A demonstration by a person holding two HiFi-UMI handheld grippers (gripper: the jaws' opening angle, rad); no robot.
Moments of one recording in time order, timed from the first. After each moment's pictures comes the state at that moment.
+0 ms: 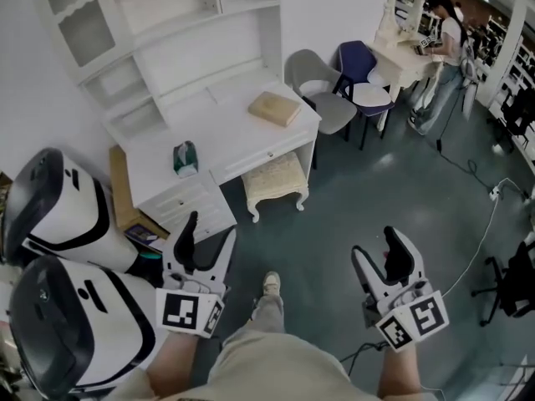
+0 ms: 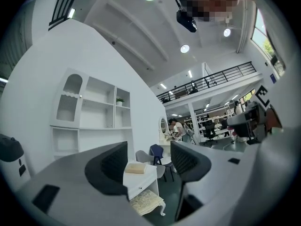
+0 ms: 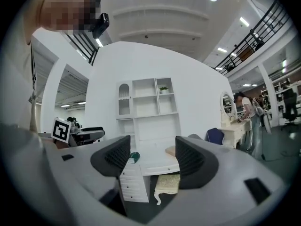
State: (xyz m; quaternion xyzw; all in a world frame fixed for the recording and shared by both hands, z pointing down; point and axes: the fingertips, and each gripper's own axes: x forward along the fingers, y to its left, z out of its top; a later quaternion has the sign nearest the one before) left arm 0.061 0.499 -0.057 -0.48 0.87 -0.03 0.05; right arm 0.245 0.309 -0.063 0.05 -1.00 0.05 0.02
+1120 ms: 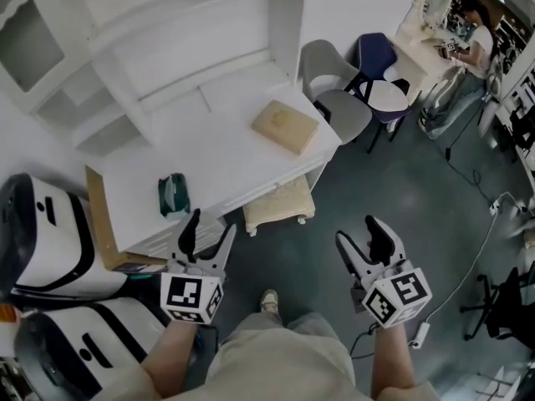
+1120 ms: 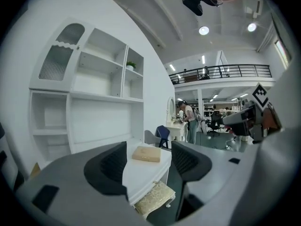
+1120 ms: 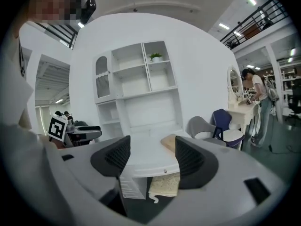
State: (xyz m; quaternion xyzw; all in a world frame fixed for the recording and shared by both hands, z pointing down) left arm -0.243 0.371 0.051 -0.47 0.87 -0.04 -0.10; right arm -0.081 0.172 0.027 0.05 -0.98 0.09 0.15
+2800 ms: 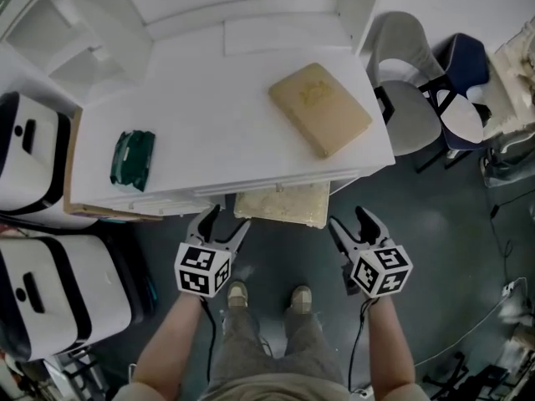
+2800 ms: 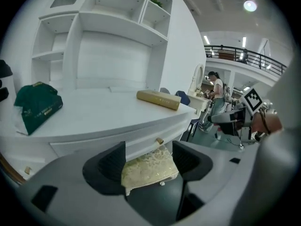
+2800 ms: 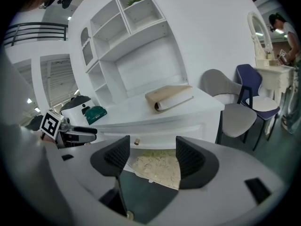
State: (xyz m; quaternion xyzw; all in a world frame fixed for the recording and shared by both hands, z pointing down) left arm -0.309 0.227 0.396 -0.35 0.88 -0.03 -0.32; right arm -0.253 -0.008 0.373 -0.11 -0.94 0.13 0.30
